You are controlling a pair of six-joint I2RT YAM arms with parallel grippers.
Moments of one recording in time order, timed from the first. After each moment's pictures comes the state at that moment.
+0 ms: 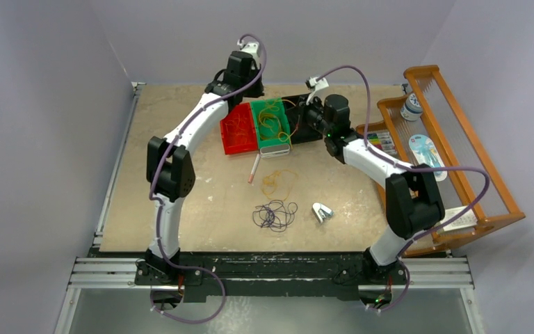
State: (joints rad) left arm -0.44 2.14 2.06 -0.38 -0.02 -0.30; right arm 0.39 1.64 1.11 0.36 -0.28 0.23
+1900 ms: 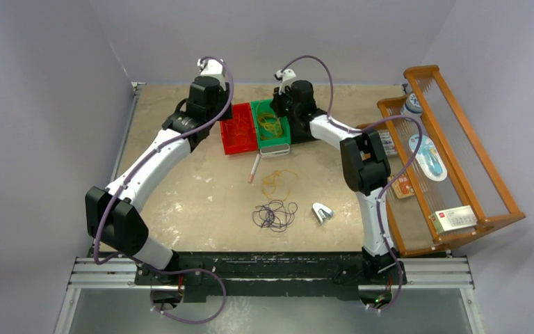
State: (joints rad) left arm -0.44 1.53 1.43 -0.33 -0.25 -0.27; right arm 0.42 2.26 1.72 0.19 -0.19 0.08
